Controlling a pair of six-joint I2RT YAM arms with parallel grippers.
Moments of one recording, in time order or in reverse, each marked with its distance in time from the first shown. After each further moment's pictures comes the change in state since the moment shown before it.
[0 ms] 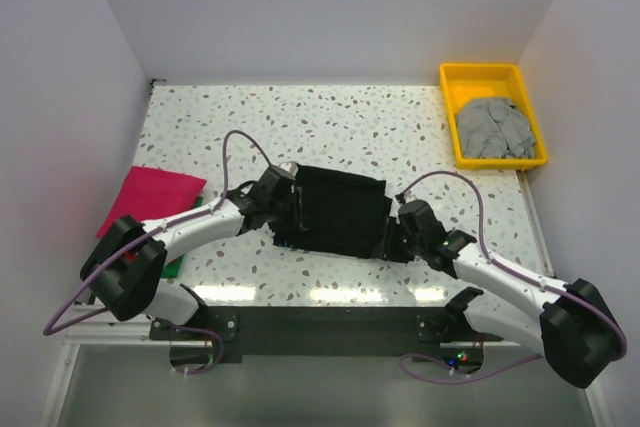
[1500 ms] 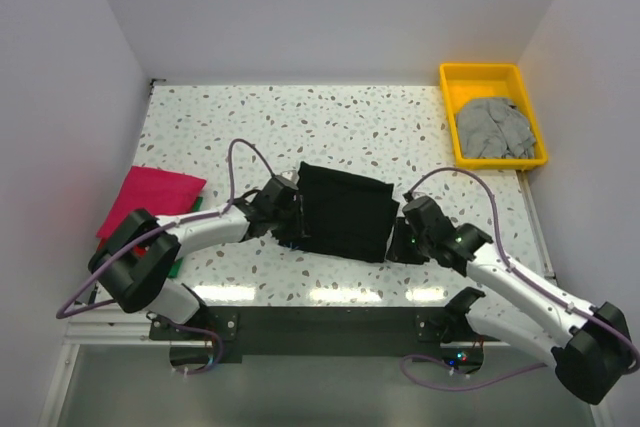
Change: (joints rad) left arm -0.034 0.070 -0.088 0.131 -0.010 -0.056; right arm 0.031 -0.082 0.147 -0.353 0.130 -0.048
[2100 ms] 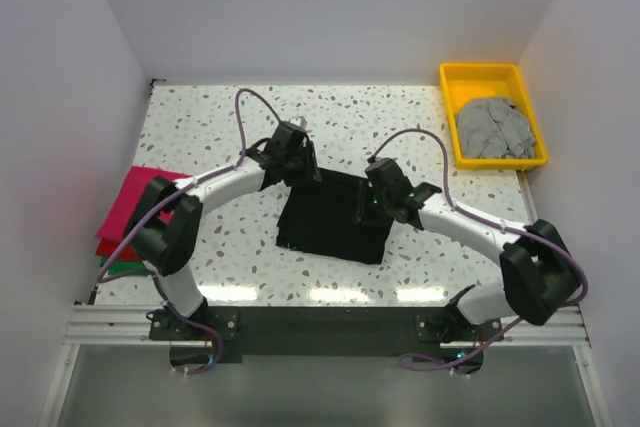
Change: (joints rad) left arm 0.117 0.208 0.455 -0.108 -0.016 0.100; right arm 0.000 0.449 0.288 0.247 -0.039 0.002
